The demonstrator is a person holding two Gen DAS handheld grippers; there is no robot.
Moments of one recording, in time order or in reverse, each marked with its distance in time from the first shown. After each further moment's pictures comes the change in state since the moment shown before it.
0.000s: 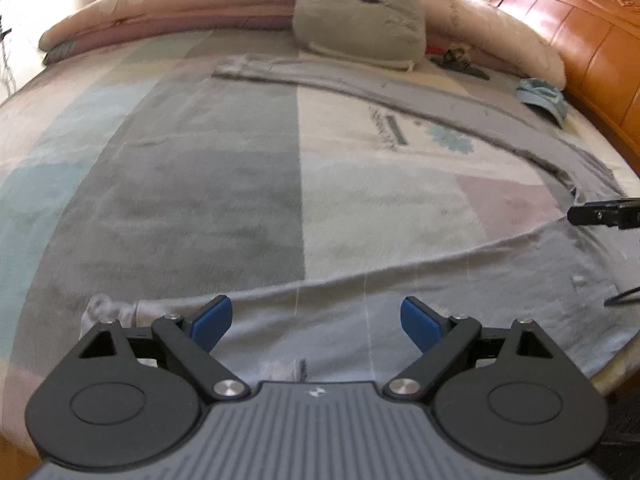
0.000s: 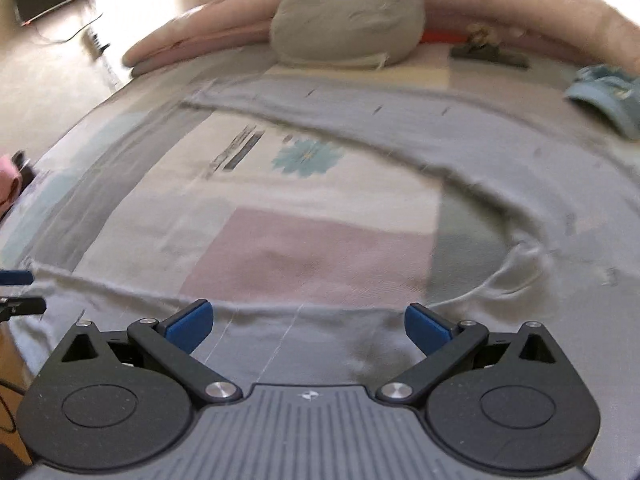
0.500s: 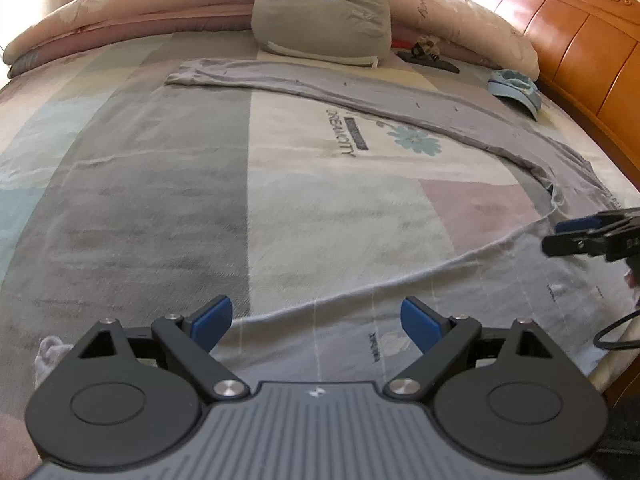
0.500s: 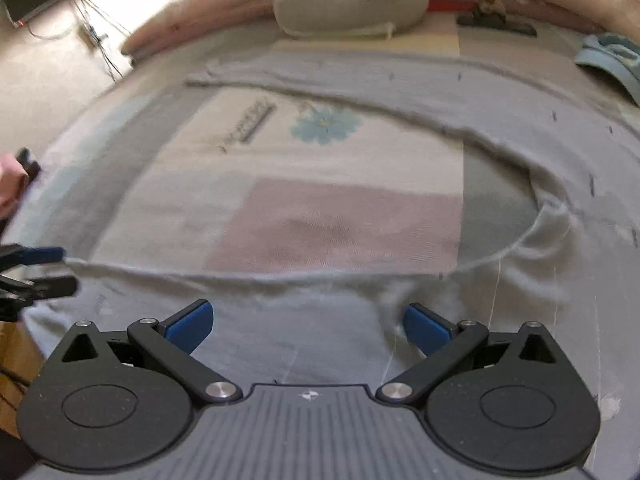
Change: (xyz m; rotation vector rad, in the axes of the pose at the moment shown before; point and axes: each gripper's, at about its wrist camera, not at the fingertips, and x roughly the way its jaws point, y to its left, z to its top) left arm 0.018 -0.025 0.018 0.044 0.011 -0.070; right arm 0.007 0.011 -0.006 0.031 0.081 0.061
